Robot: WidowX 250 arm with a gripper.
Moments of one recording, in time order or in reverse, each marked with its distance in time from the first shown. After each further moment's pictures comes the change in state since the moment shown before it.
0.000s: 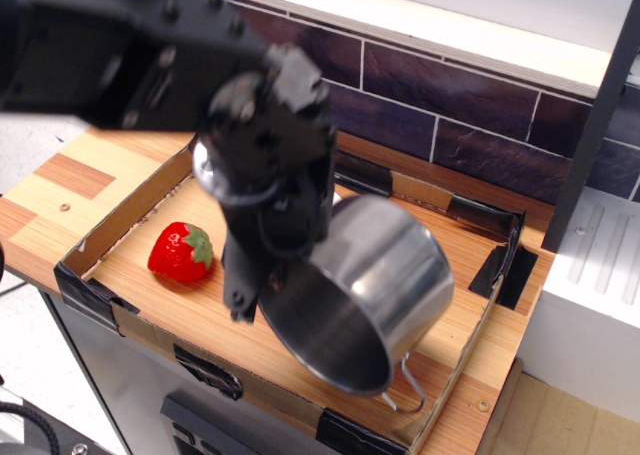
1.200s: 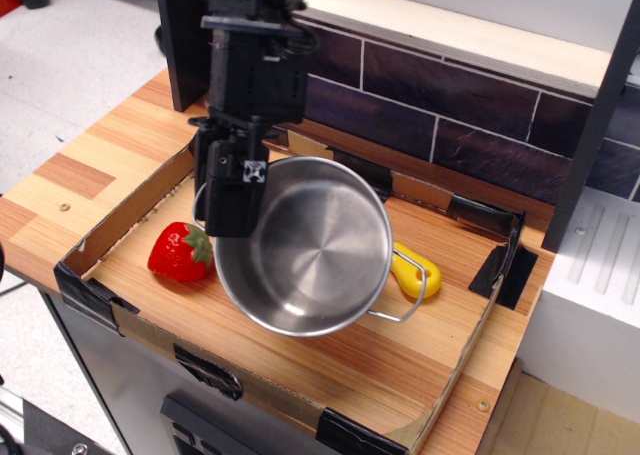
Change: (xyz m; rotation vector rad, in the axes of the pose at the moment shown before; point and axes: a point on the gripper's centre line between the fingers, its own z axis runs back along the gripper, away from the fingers) arm -0.034 0.020 -0.017 -0.881 0.264 0.449
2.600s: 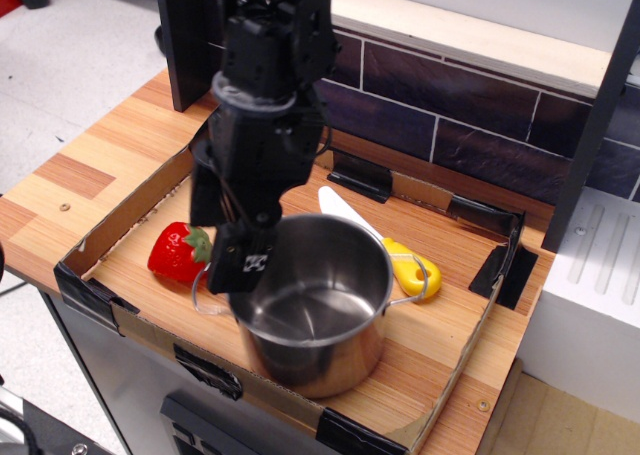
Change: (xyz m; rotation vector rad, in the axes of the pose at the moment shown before) arm 0.005 -0.011 -0.013 0.547 -0.079 -0.013
